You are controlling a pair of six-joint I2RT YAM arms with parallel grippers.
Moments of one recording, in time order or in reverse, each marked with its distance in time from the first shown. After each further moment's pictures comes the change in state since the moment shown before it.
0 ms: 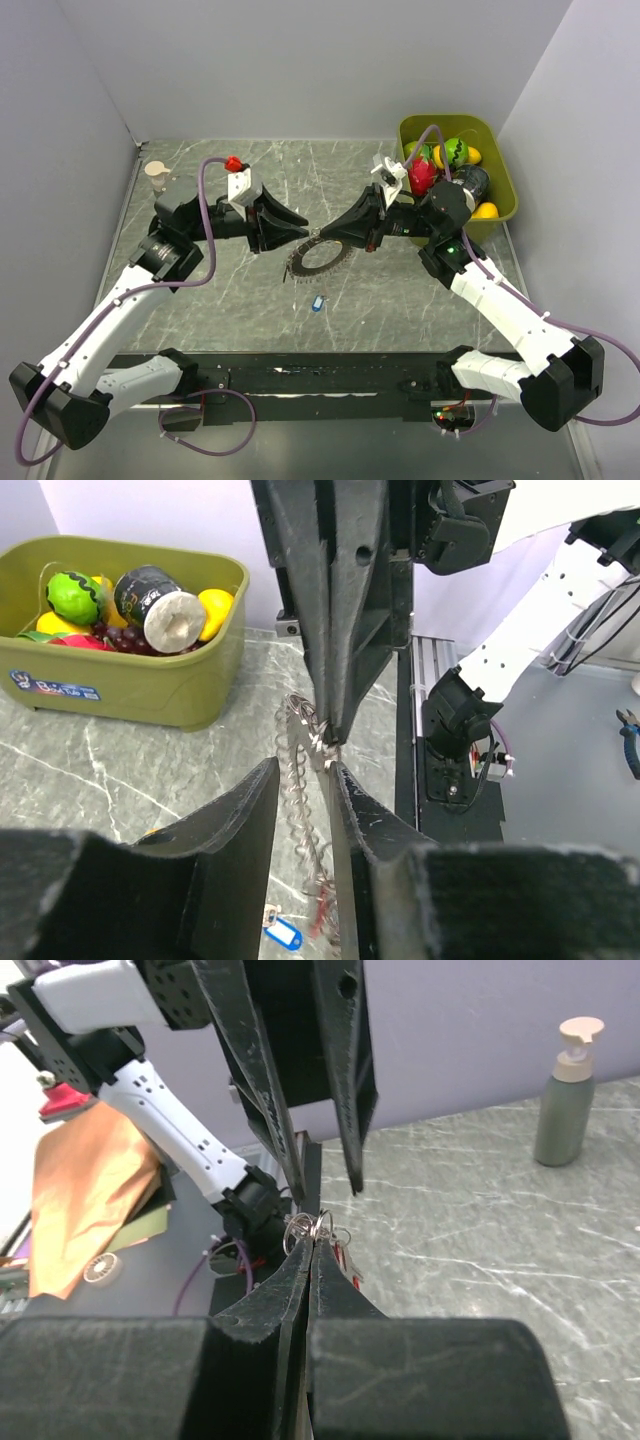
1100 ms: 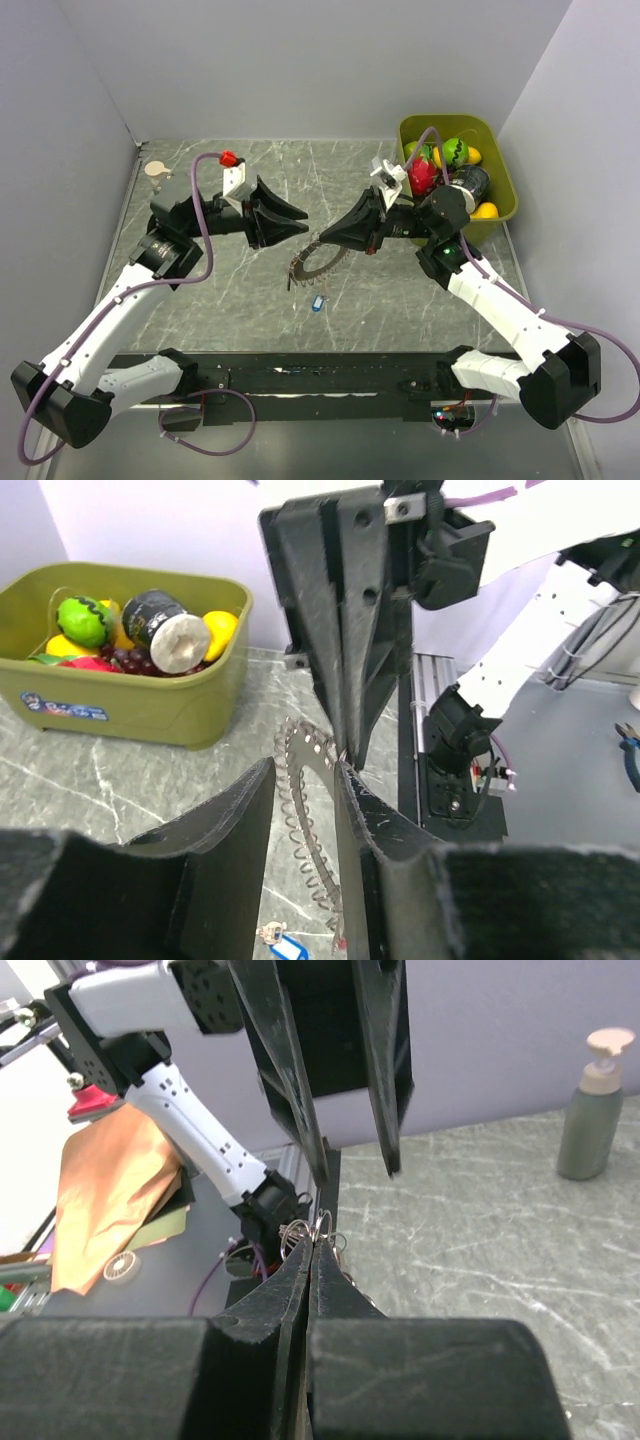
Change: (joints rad) left arm 0.017 0.012 -0.001 0.081 0.011 -0.050; right arm -0.001 0.011 -0.029 0.113 -0.042 0.074
